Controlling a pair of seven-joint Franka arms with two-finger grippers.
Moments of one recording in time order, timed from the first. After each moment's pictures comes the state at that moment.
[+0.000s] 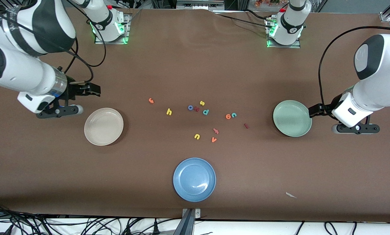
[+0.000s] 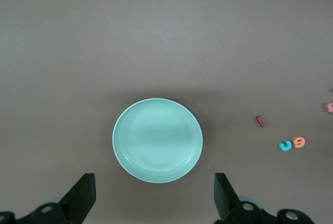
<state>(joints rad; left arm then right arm) 0.01 0.26 -0.09 -1.60 0.02 1.77 -0.09 0.17 0.25 0.07 -1.52 0.06 1.56 0.08</state>
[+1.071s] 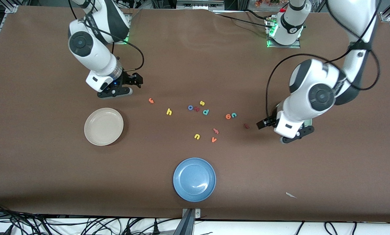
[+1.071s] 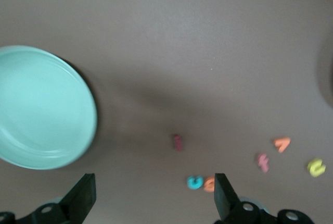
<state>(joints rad) -0.06 0.47 -0.29 -1.64 0.02 2.01 -0.83 0.19 0.04 0.26 -2.23 0.11 2.25 0.25</state>
